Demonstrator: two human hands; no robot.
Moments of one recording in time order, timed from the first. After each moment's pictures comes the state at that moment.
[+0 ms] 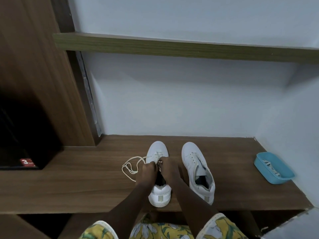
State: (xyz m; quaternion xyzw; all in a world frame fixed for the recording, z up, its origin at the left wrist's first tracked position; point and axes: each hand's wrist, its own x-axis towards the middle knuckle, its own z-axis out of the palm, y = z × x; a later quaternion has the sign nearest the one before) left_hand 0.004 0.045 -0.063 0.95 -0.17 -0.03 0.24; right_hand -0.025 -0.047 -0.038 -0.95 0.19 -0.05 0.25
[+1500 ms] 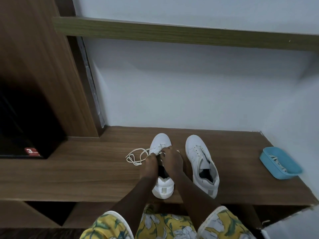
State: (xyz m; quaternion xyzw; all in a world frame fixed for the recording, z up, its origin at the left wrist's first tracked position) left_hand 0.002 0.043 -0.068 0.96 -0.13 -0.06 0.25; right_hand -0.021 -0.046 -0.044 -0.96 0.18 -0.11 0.19
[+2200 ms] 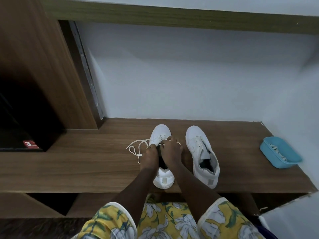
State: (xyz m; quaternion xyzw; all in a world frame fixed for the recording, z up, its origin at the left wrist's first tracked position) left_hand 0.002 0.043 -0.068 0.96 -0.14 -0.06 0.23; right_hand -0.018 -0.039 -0.047 -0.95 0.23 -0.07 0.18
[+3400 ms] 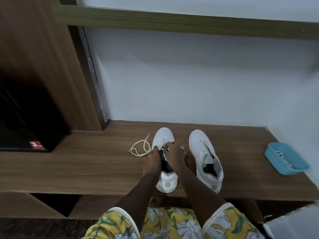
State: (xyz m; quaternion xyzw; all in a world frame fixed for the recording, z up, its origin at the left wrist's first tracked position) left_hand 0.001 0.046 -0.076 0.96 -0.14 -0.05 0.25; right_hand -0.014 -0.042 -0.049 -0.94 0.24 -0.05 0.23
